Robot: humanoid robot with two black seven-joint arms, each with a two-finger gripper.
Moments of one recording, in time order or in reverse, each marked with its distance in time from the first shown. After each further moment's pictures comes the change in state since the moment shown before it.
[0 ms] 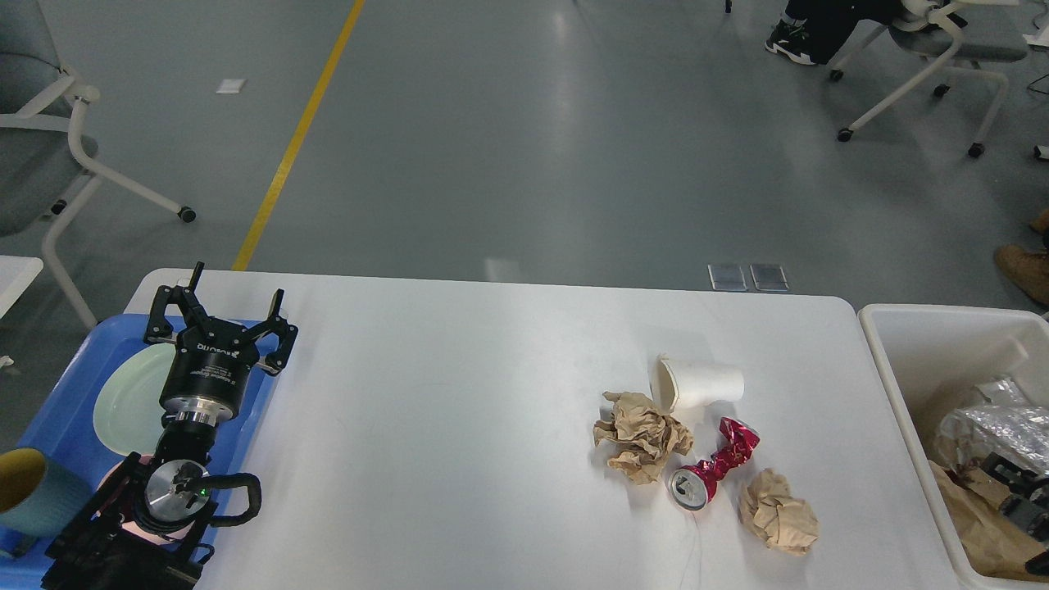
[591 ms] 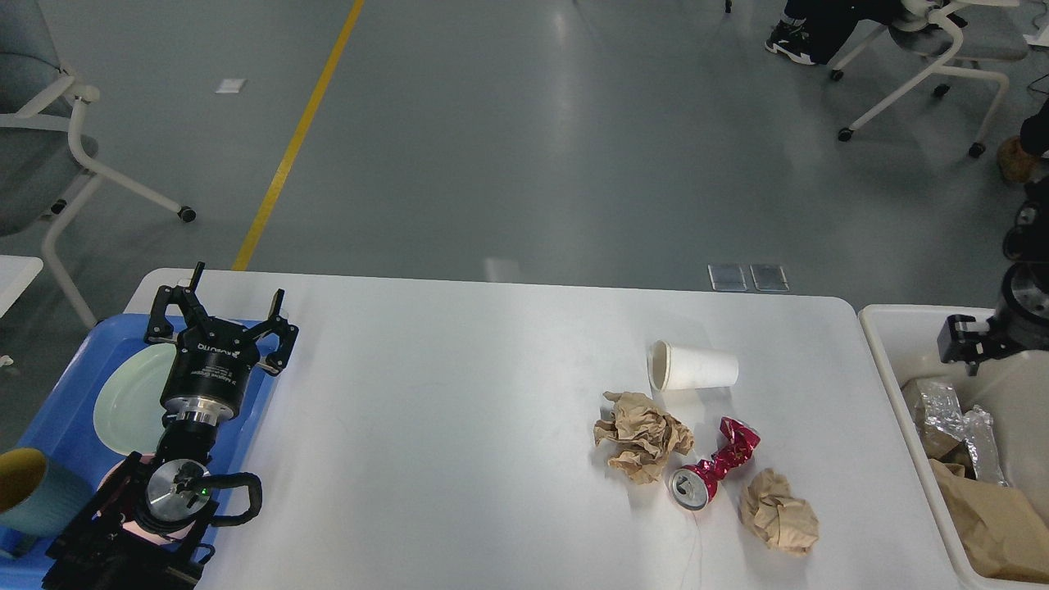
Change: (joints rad) left arm 0.000 -0.002 0.000 -0.001 0.001 0.000 0.000; right arm 1.305 -0.024 -0.581 0.989 -0.208 0.688 -0.260
